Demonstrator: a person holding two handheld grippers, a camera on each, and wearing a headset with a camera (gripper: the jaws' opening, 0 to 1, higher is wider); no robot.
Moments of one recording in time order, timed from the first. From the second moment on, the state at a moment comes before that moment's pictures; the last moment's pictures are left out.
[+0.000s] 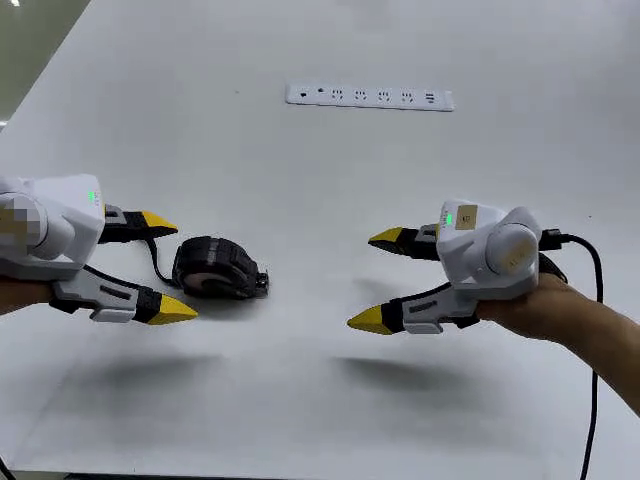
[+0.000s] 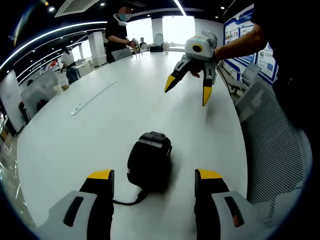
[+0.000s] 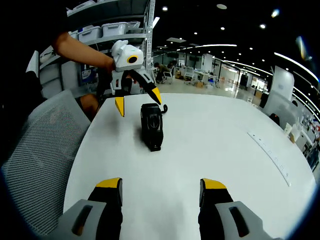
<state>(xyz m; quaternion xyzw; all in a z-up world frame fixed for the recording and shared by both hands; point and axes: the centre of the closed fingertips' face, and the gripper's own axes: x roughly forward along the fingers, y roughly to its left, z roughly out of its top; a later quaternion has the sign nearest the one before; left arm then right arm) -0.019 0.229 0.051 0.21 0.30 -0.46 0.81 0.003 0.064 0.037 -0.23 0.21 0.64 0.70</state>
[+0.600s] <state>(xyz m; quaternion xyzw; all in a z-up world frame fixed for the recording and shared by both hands) -0.013 0.229 0.045 0.25 0.32 -0.48 0.78 0.008 0.093 0.025 -0.26 0.21 0.67 0.66</state>
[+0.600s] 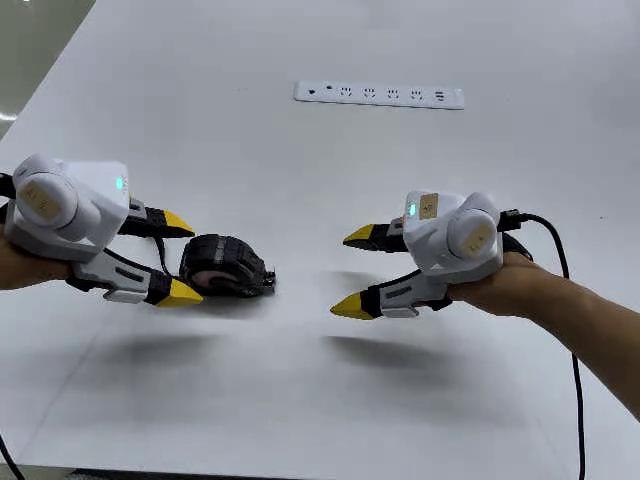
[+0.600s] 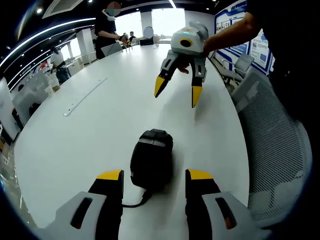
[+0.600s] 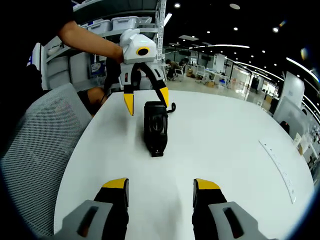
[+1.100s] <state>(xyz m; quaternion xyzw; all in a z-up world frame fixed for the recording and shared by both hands) -0.008 0.227 0.038 0.27 0.34 -0.50 0.75 0.007 0.123 0.020 -0.26 0.21 0.70 0.63</state>
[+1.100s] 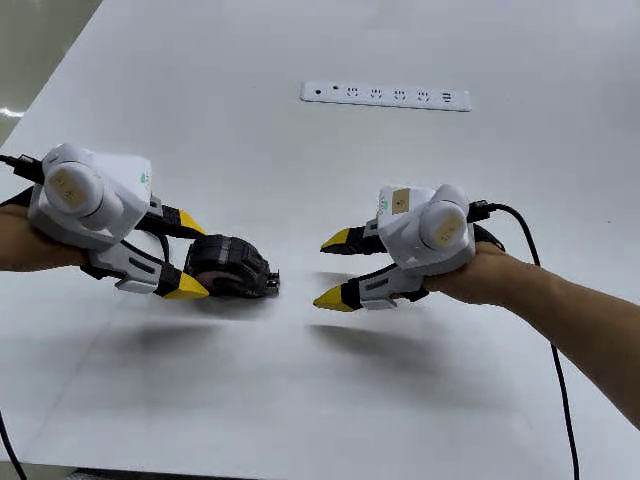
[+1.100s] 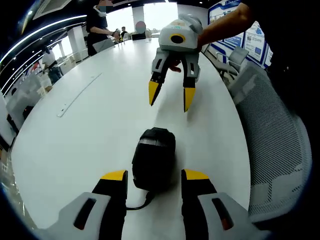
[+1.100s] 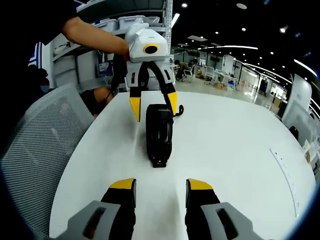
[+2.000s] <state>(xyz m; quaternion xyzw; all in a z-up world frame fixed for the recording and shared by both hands) -0.004 0.228 0.024 0.28 0.36 -0.52 0.72 0.002 0.167 -0.001 -0.27 0.23 0.72 0.60</state>
